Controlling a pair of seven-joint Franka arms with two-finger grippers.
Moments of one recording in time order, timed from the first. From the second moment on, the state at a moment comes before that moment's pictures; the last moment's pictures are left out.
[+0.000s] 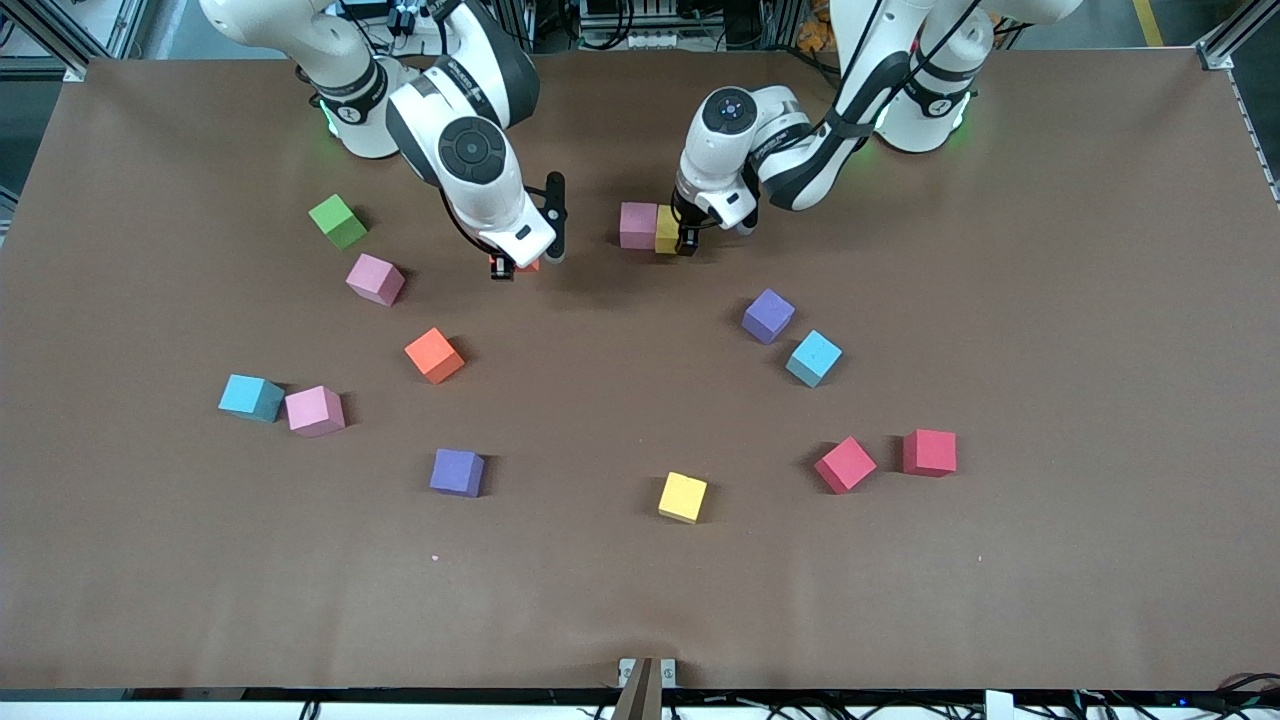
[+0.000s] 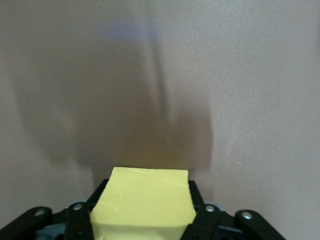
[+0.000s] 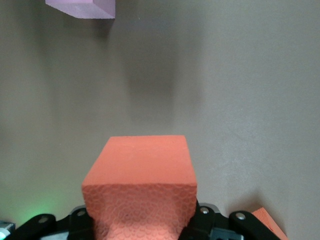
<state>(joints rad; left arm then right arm) -0.48 0.42 -0.51 -2.39 0.22 2.83 -2.65 0.77 0.12 -0.07 -2.21 0.05 2.10 -0.93</state>
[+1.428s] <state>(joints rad) -0.25 0.26 -0.46 -2.08 0.13 2.36 -1.89 1.00 0.16 -0.07 -2.24 0.05 2.19 -0.58</state>
